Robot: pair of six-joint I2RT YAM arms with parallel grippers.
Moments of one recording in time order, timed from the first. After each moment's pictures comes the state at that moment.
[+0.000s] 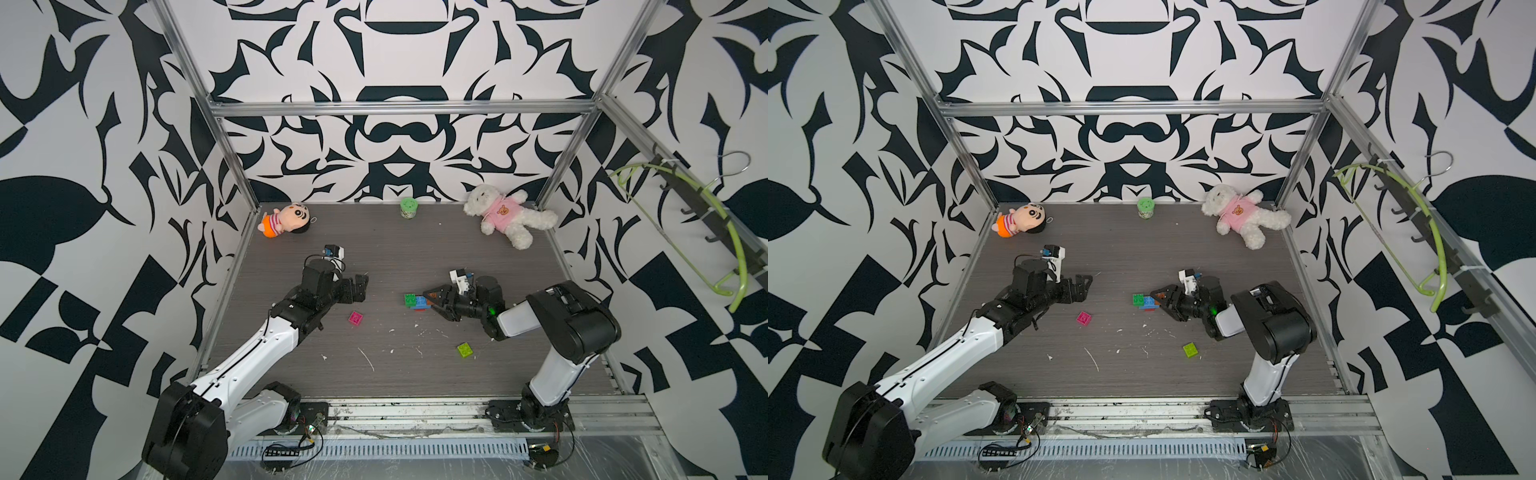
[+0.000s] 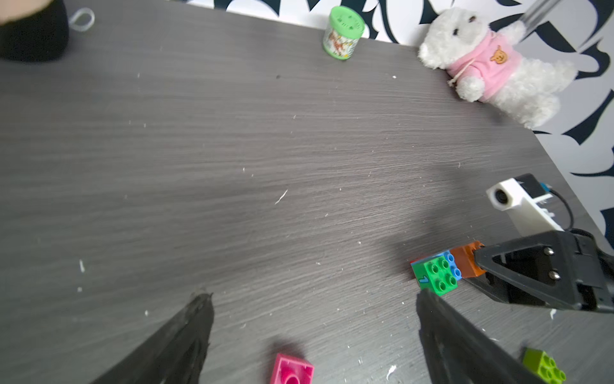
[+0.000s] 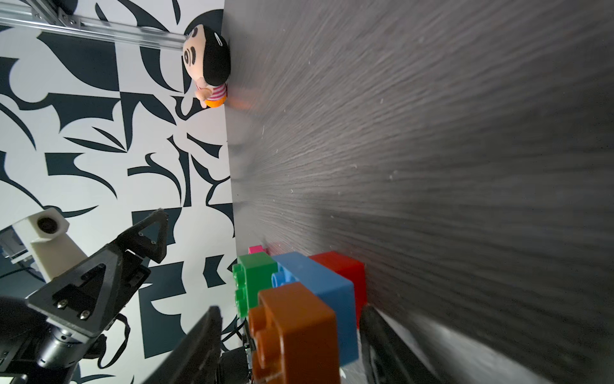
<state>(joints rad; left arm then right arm) -0.48 1.09 0.66 -0.16 0.03 -0.38 0.34 1.74 0.43 0.82 -0.76 1.09</state>
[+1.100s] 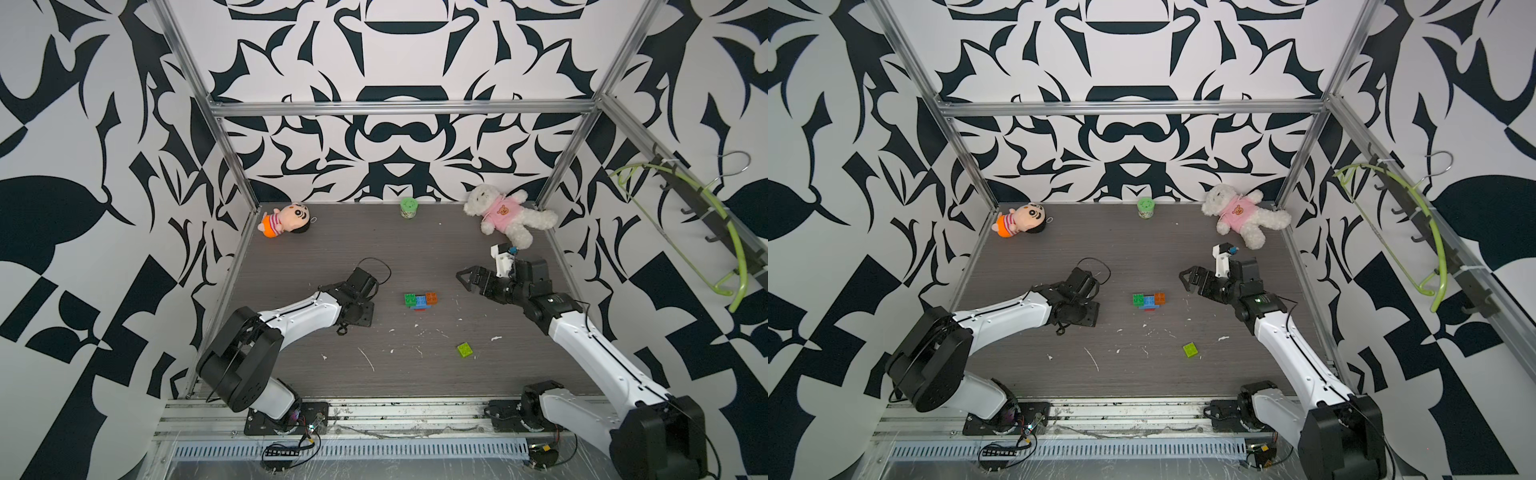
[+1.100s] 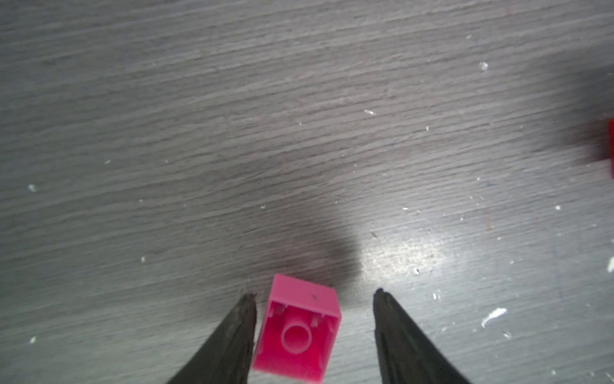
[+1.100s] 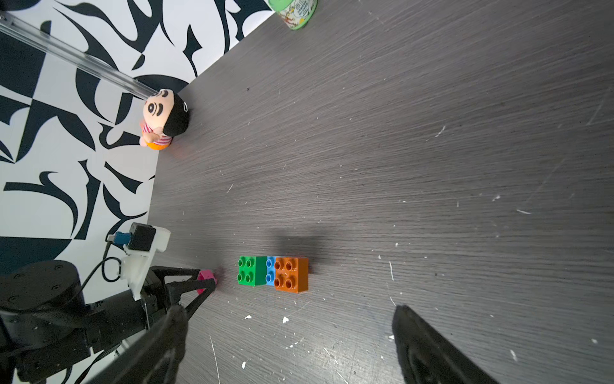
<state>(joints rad) -0.67 1.51 0.81 -0.49 -0.10 -0.43 0.16 1.05 0.70 -0.32 -0.46 0.57</state>
